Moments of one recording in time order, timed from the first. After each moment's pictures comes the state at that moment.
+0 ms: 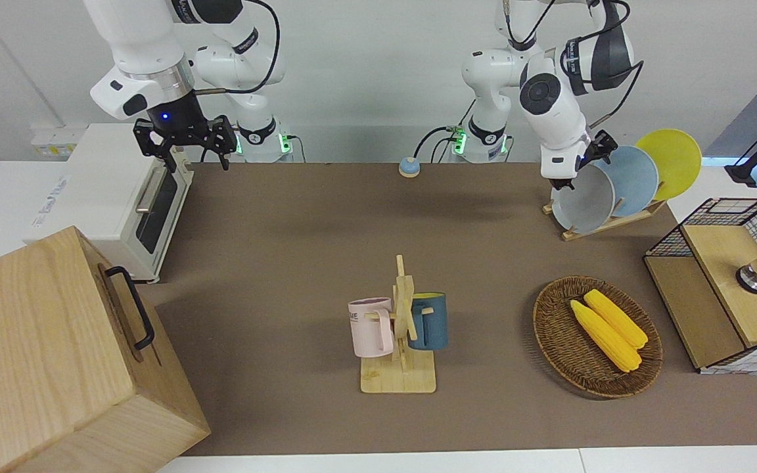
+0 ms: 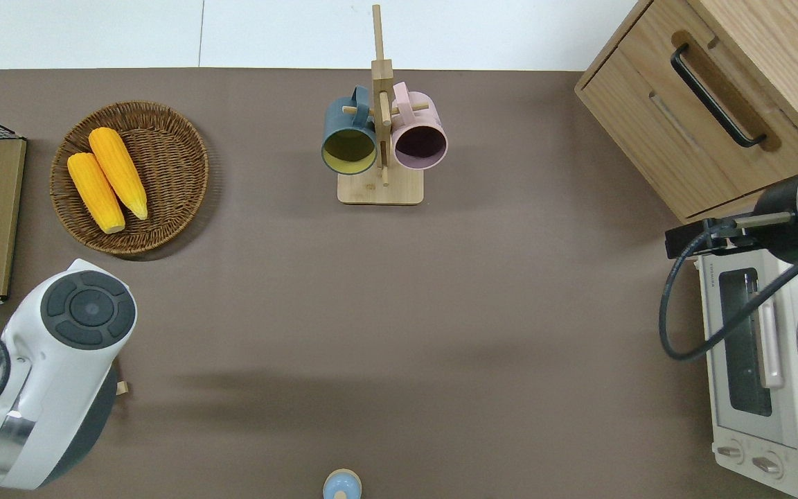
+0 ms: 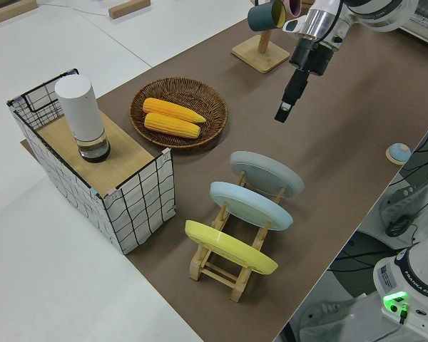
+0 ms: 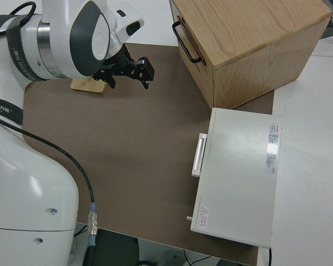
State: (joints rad) left arm 0.04 -0.19 -0.22 -2.16 0.60 1.69 -0.59; right arm -0.04 0.03 0.13 -1.49 -0.02 1.51 0.04
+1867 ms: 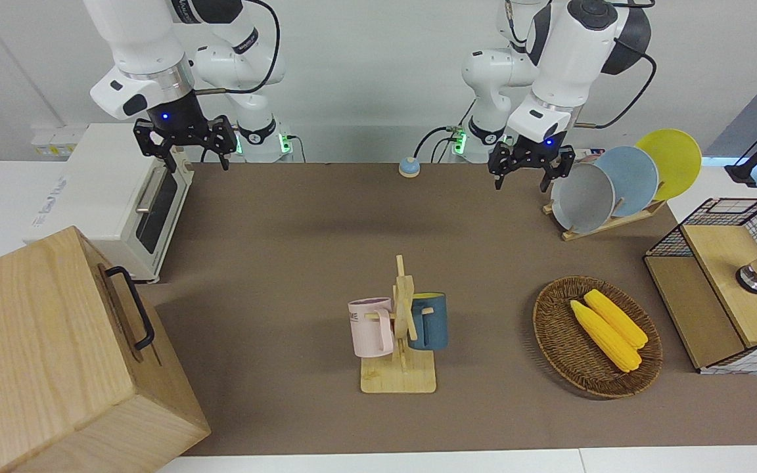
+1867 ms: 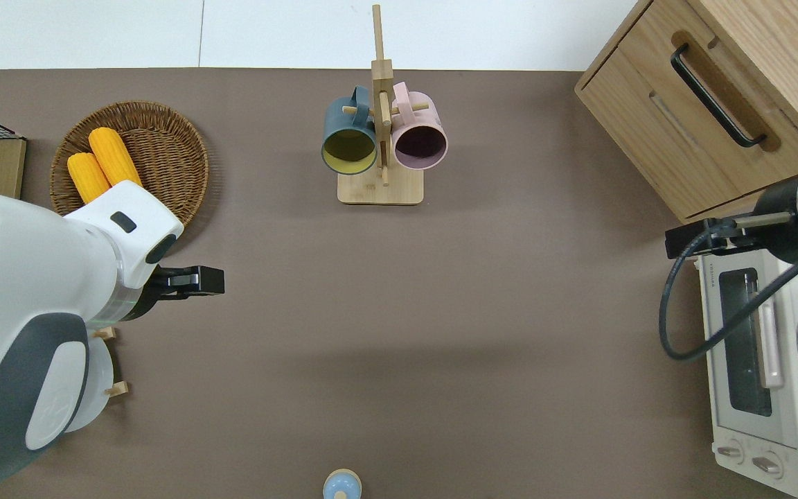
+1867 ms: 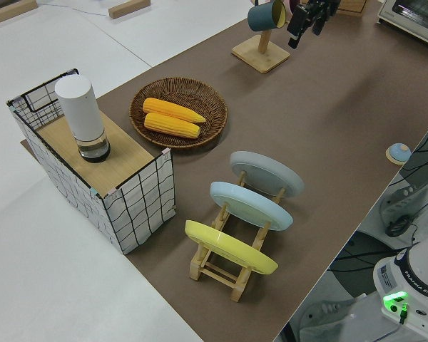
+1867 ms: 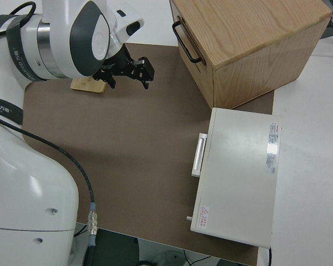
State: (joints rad) left arm 0.03 -0.11 -0.26 -1.86 -0.03 1.83 -0.11; right arm -0.04 0.03 0.13 -1.49 -0.02 1.51 0.04
